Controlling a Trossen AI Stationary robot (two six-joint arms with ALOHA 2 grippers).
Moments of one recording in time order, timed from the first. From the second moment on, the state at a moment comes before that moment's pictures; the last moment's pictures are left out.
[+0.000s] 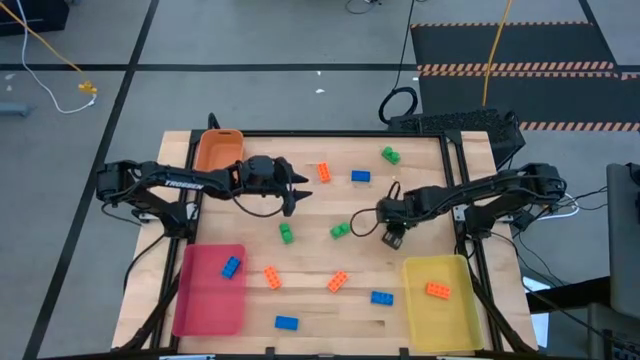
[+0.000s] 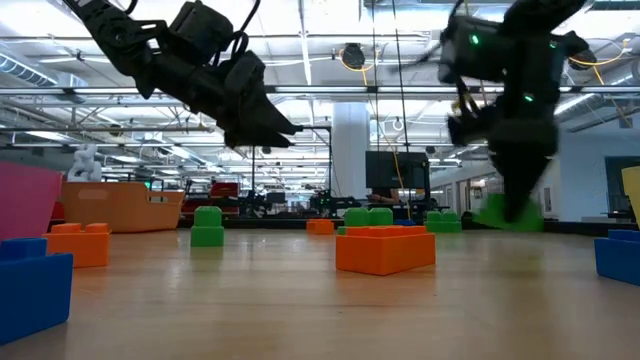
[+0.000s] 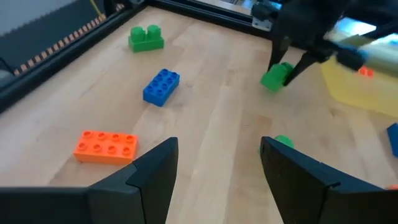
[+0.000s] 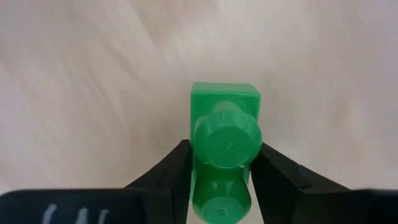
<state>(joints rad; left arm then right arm) 0.27 1.42 0.65 0.35 0.11 -0.11 0.01 1.39 0.71 -0.66 0.10 0.52</state>
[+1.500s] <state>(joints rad) 0.15 1.42 0.65 0.66 0.10 -0.06 -0.14 1.38 0.75 0.31 -0.06 -0.03</state>
